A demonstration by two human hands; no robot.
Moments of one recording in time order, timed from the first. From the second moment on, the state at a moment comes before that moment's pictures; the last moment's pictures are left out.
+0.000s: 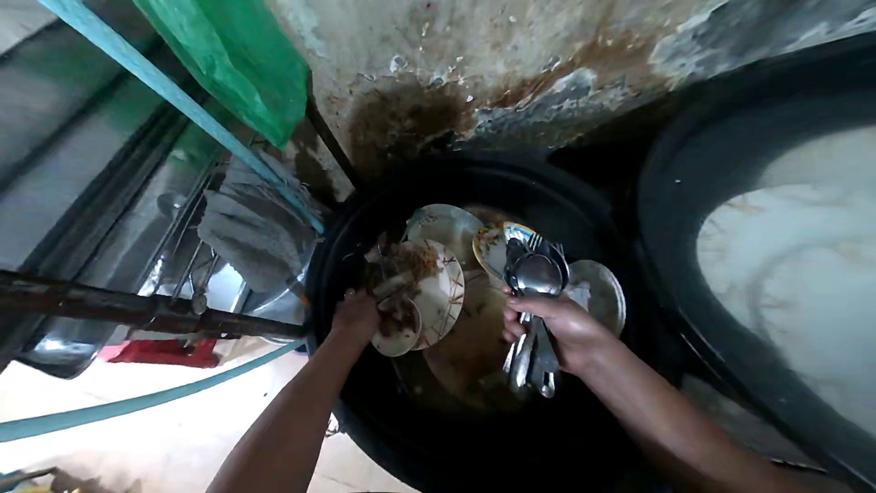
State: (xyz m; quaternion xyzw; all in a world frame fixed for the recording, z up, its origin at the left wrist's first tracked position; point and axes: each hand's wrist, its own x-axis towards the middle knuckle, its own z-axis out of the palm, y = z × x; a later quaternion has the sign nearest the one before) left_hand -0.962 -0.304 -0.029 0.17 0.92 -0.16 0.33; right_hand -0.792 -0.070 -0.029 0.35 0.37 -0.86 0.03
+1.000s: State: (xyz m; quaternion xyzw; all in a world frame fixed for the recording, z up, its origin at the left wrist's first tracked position) left_hand -0.984 -0.261 0.051 0.26 0.89 0.10 0.36; right_hand -0.788 -0.073 -0.032 0.31 0.47 -0.83 0.01
